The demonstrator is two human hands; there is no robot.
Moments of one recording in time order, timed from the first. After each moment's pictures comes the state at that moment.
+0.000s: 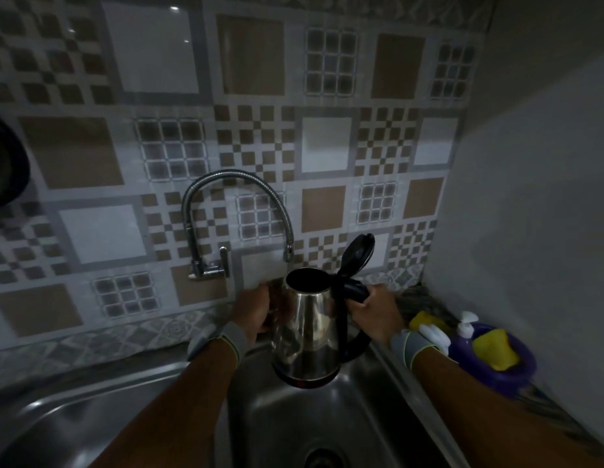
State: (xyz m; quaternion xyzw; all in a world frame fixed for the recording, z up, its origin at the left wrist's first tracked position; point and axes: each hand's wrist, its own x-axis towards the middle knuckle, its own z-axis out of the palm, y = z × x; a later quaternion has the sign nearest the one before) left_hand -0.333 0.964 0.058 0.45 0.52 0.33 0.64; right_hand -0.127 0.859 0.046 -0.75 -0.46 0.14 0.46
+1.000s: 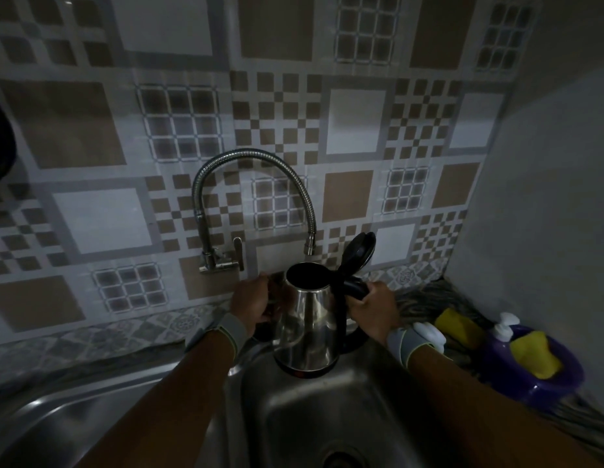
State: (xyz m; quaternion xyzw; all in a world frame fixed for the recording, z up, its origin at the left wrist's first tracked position) left_hand -0.350 1.028 0.029 0.47 0.54 0.34 0.61; right_hand -0.139 0.922 0.001 -0.76 -0.45 0.08 0.45
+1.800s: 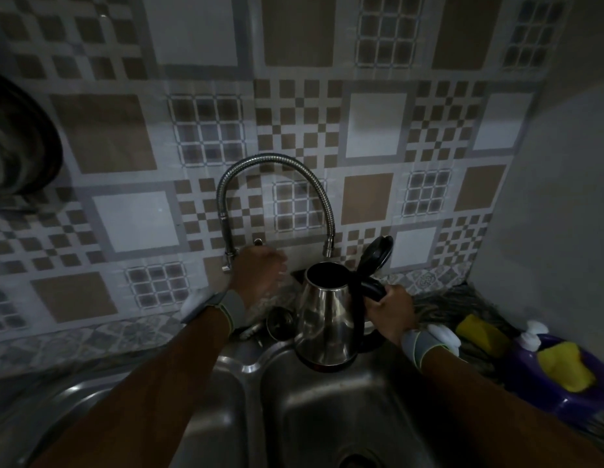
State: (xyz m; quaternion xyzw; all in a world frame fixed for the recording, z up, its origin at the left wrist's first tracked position) left_hand -0.374 1.036 0.084 0.61 0.48 0.37 0.51; right_hand -0.134 0.933 -0.008 -0.77 -0.44 0.08 0.45
